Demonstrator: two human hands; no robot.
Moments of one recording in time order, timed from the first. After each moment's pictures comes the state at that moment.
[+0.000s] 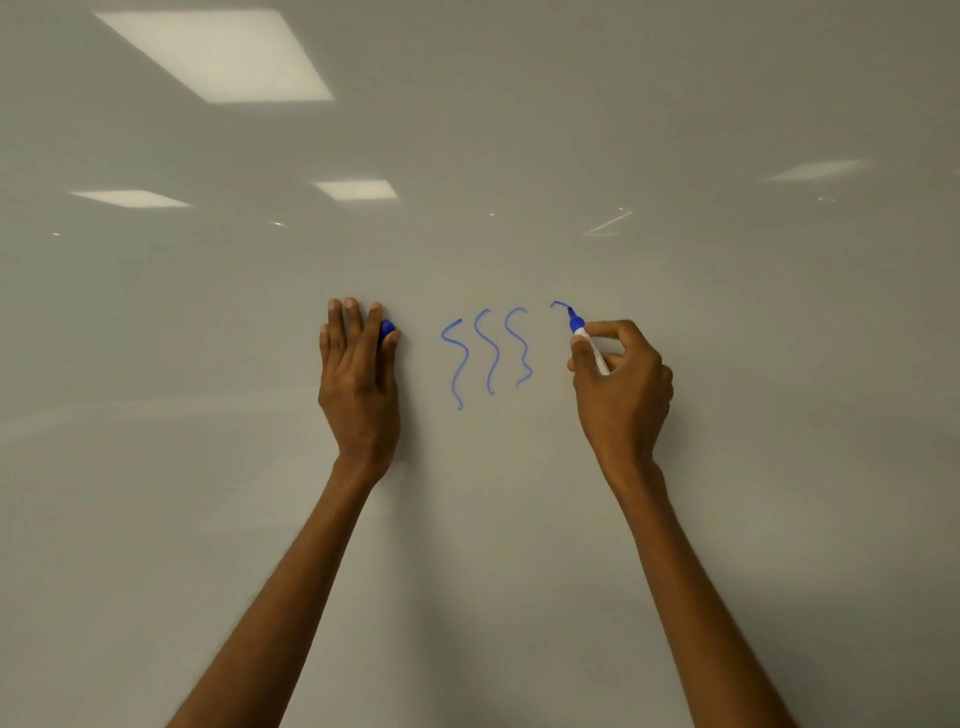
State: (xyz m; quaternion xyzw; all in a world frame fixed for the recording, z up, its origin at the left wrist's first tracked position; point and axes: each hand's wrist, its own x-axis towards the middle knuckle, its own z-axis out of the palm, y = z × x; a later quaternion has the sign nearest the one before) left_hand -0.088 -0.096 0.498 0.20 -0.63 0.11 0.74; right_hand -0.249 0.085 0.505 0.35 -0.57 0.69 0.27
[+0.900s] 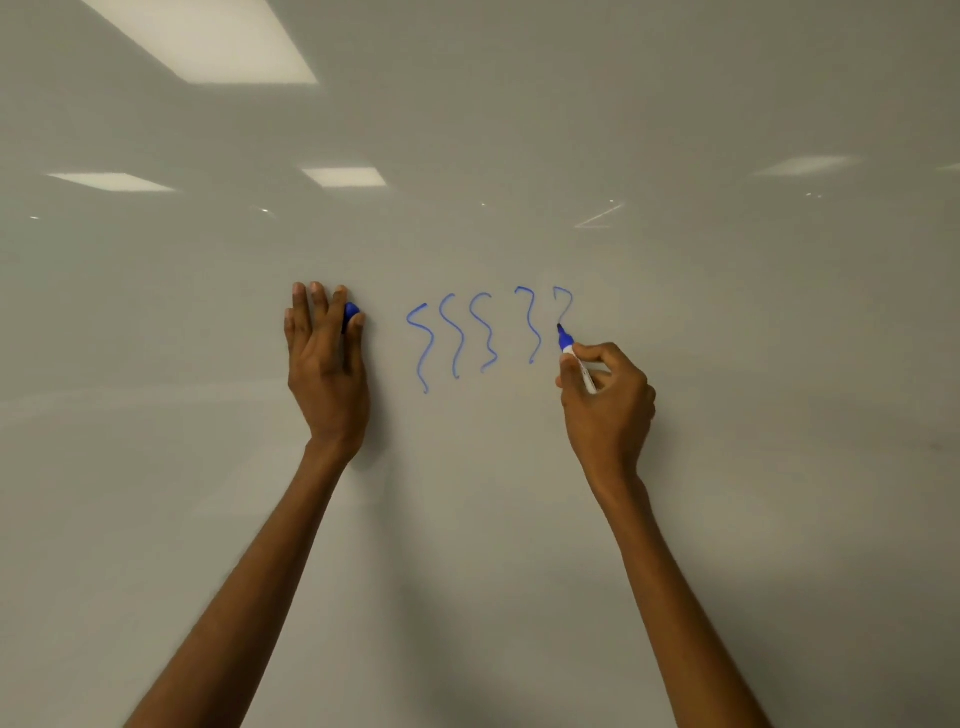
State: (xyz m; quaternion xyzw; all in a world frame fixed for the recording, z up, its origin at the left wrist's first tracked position) left_hand -0.094 -0.096 0.499 0.22 -0.60 0.12 0.76; right_hand -0.270 0.104 0.475 0.34 -0.56 0.72 0.23
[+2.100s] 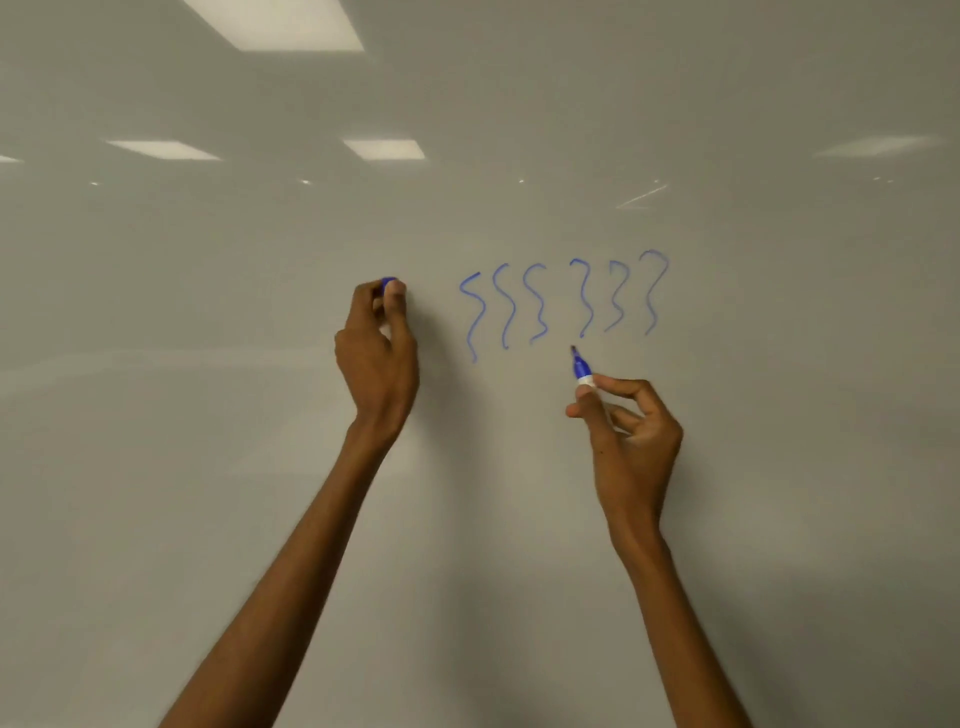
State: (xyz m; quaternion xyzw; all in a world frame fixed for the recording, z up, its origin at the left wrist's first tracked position) left_hand -0.069 -0.019 0.502 0.23 -0.58 -0.18 0.76; right_hand -0.212 0.127 0.434 0.39 -0.44 0.81 0.05
